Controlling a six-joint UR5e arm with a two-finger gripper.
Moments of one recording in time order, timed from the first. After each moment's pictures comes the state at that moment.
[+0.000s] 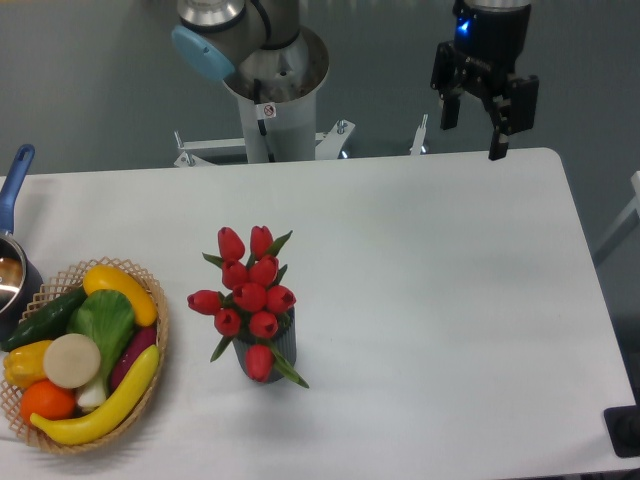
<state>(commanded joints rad) 2.90 -1.51 -1.66 -1.25 1.22 1.93</state>
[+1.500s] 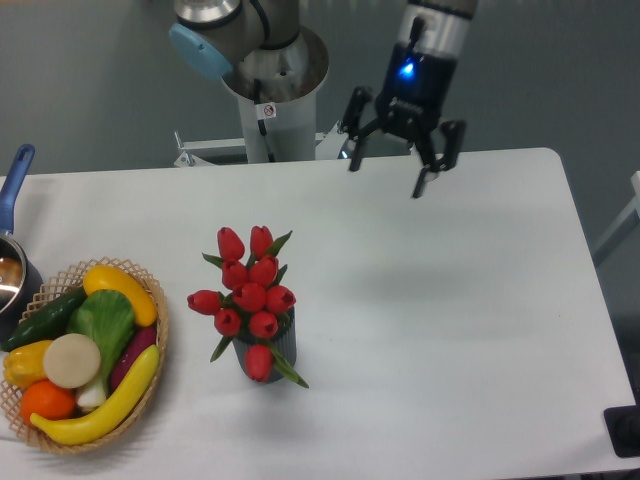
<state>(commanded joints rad) 2.81 -1.45 -1.98 -1.10 0.90 1.39</state>
